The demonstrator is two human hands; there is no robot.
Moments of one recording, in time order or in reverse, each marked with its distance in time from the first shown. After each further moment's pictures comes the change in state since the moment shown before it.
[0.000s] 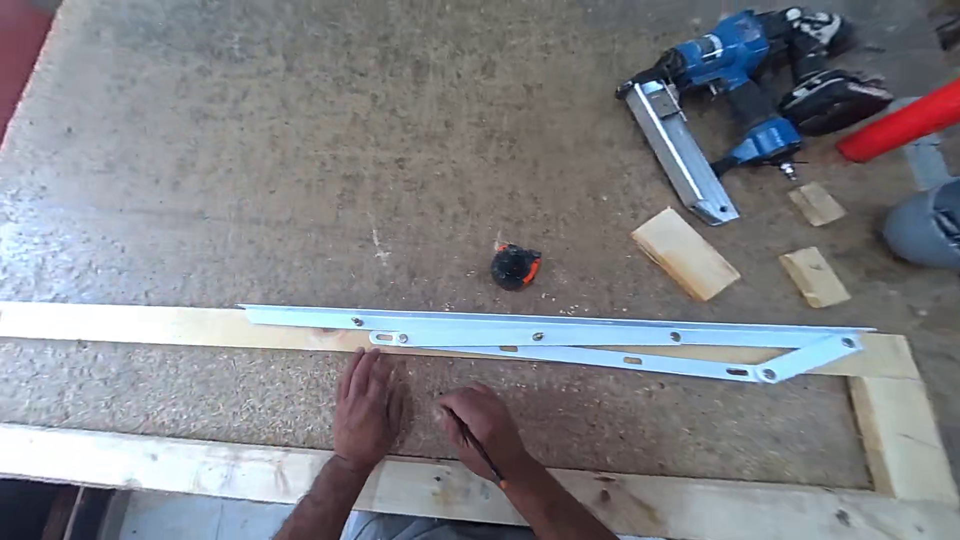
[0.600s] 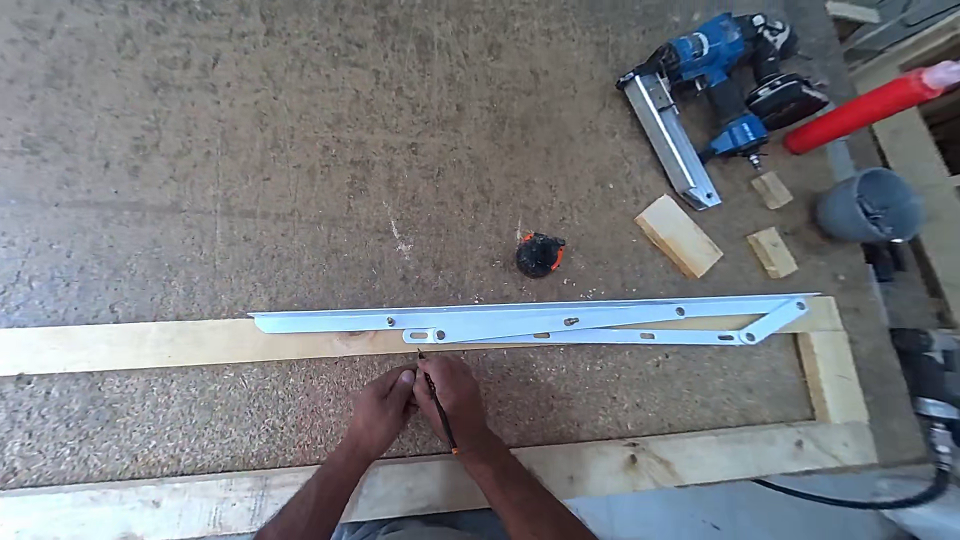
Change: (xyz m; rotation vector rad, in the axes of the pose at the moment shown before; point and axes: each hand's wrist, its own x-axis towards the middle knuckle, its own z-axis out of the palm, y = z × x) left_hand 0.042 -0.052 -0.034 -1.051 -0.653 -0.527; right_hand 0.048 -0.042 0.111 -0.241 0.303 0.121
